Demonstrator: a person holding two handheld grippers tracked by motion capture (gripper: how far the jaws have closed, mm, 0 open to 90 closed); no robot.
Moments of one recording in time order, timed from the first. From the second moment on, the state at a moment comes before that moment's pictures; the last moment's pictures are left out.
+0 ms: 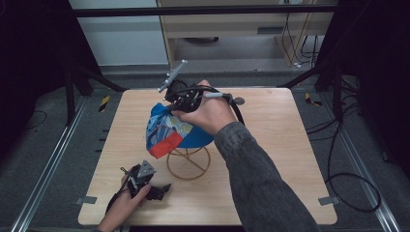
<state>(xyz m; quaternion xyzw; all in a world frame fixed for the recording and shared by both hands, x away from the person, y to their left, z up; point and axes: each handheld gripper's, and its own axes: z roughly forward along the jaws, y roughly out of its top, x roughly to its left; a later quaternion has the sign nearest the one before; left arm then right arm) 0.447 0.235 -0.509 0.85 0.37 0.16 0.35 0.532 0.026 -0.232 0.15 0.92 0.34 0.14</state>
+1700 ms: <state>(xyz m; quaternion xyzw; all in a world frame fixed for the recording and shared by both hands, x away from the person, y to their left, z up) 0.447 0.235 -0.509 0.85 0.37 0.16 0.35 0.523 0.016 -0.233 0.16 0.91 0.34 0.15</state>
